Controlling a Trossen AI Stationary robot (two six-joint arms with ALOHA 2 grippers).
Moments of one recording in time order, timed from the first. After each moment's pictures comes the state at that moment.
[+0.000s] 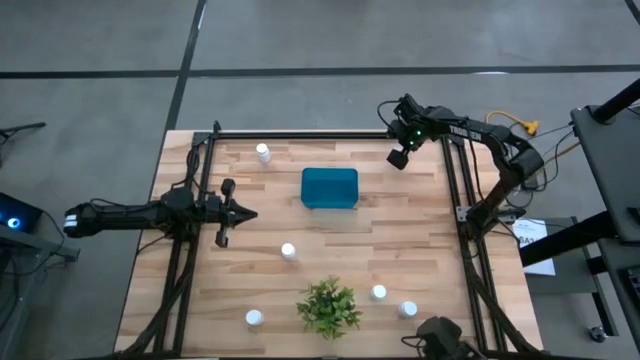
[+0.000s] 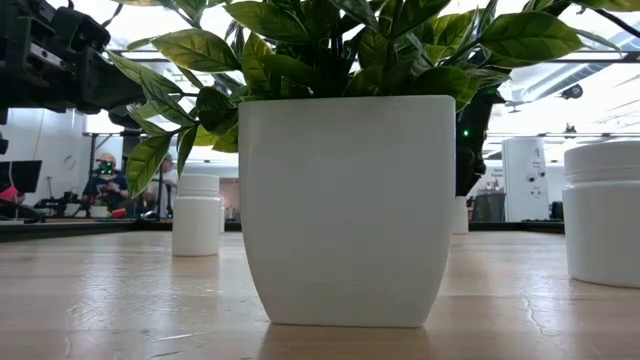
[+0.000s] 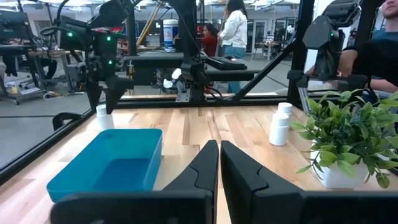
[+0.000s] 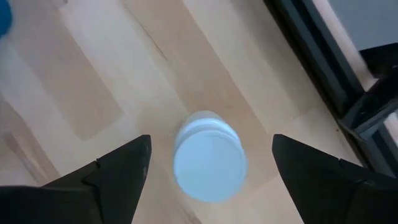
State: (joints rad) left arm 0.08 0.23 0.02 0.17 0.11 0.01; right arm -0.92 1.67 1.10 -0.72 -0.10 -0.29
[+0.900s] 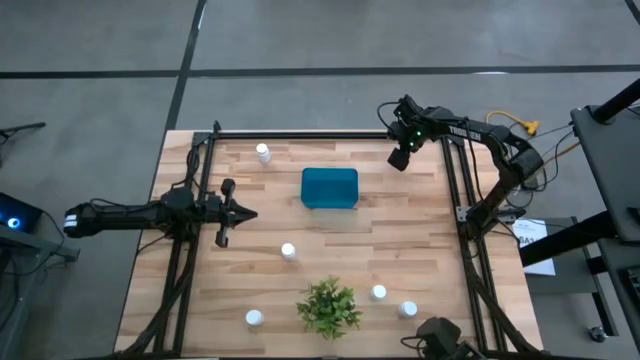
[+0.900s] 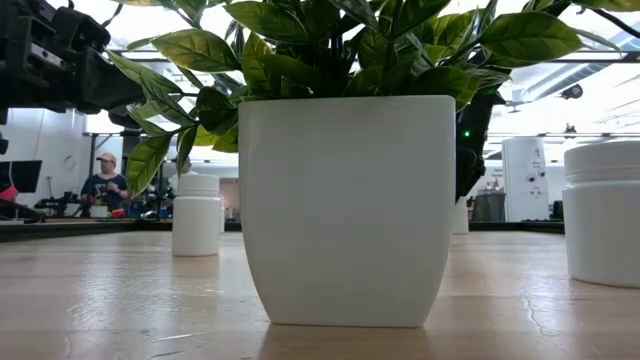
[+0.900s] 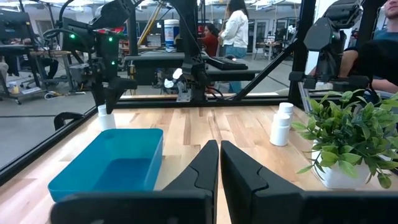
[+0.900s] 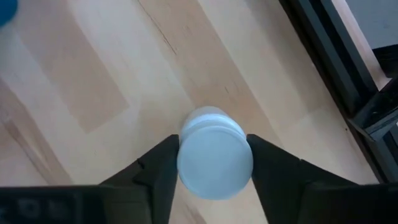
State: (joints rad) left arm 0.08 0.23 0.02 0.17 0.11 0.01; right arm -0.92 1.67 1.09 -0.73 -0.11 -0.32
